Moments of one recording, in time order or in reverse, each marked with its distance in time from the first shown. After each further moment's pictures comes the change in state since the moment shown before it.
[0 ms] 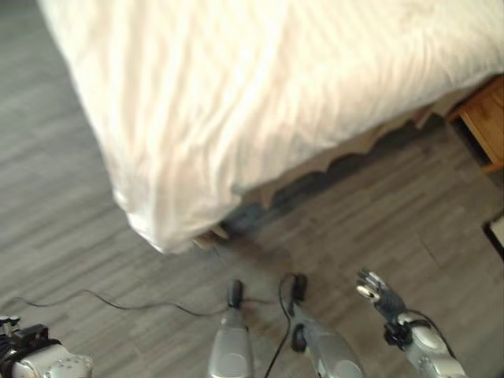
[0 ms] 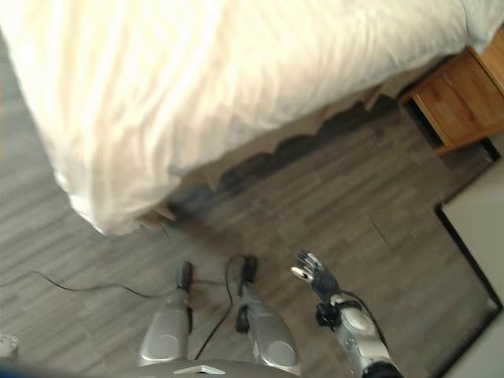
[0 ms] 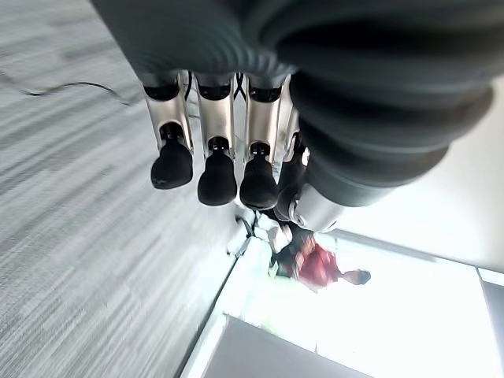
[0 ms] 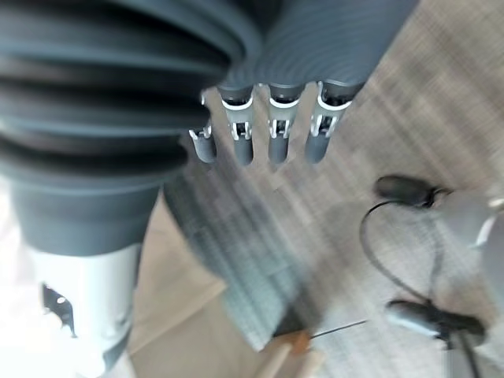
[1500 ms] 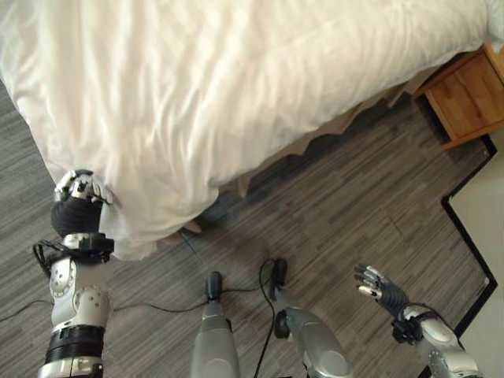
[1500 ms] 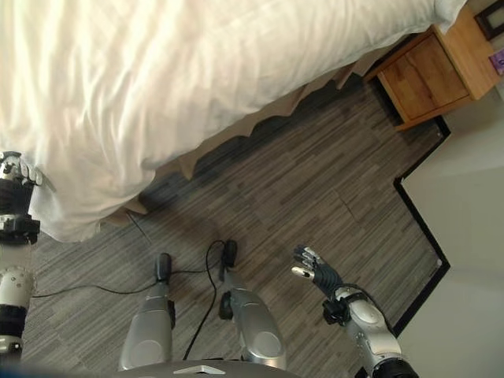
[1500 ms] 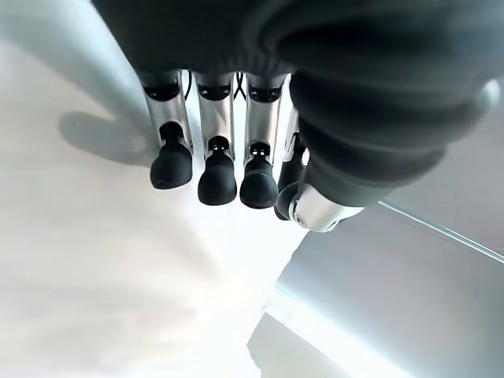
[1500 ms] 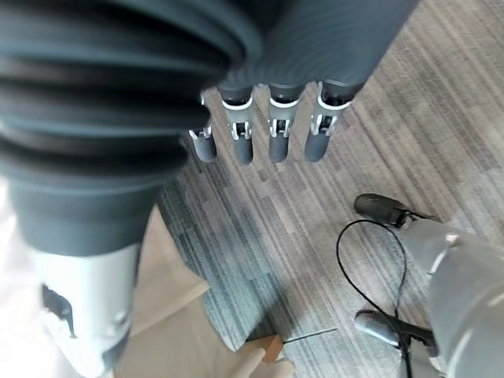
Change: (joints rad) left arm -0.286 0.220 -0.301 -0.213 0.083 0.174 -0.276; right arm -0.042 -0.040 0.018 -0.130 -0.036 0.032 0.113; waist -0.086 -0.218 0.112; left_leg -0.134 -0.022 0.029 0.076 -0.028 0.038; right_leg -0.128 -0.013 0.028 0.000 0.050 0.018
